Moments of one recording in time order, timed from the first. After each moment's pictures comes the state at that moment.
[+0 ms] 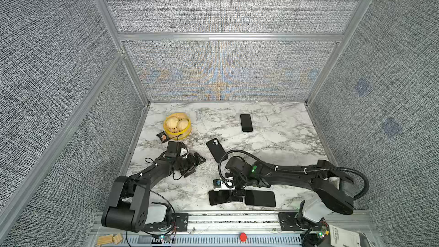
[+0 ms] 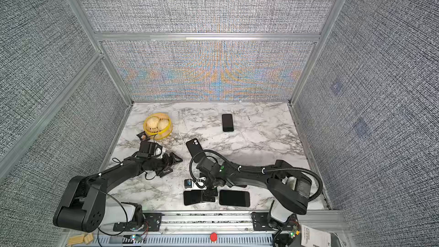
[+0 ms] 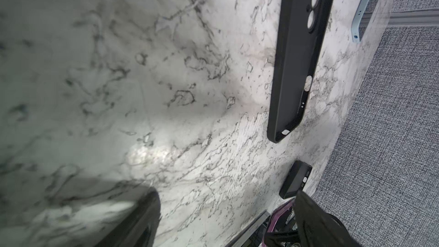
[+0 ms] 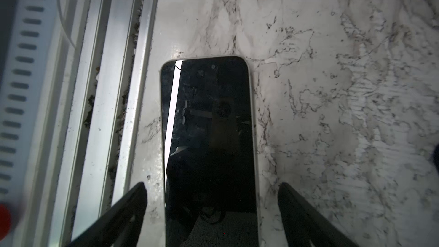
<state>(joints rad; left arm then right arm) -0.21 1.35 0.52 -0.25 0.61 -0.76 1.09 1.62 0.89 -0.41 -0.32 -0.55</state>
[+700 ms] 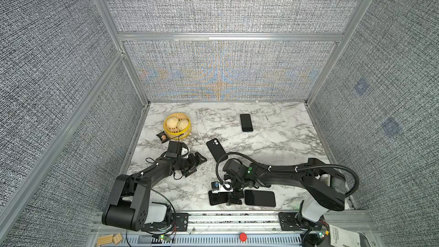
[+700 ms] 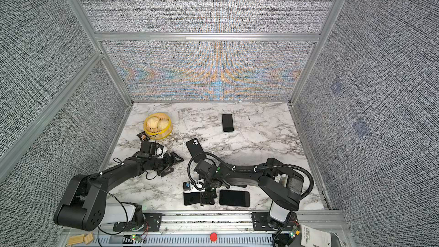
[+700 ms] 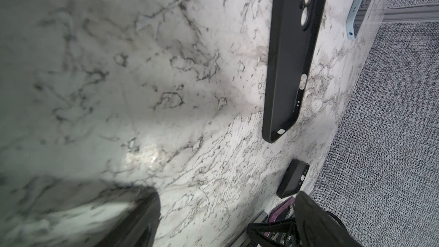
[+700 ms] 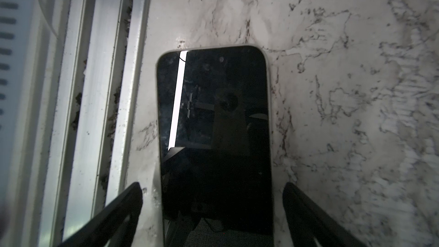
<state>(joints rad) -0.22 1.36 0.51 -0.21 0.62 -0.77 1.11 1.69 0.90 -0.41 -0.32 -0.55</state>
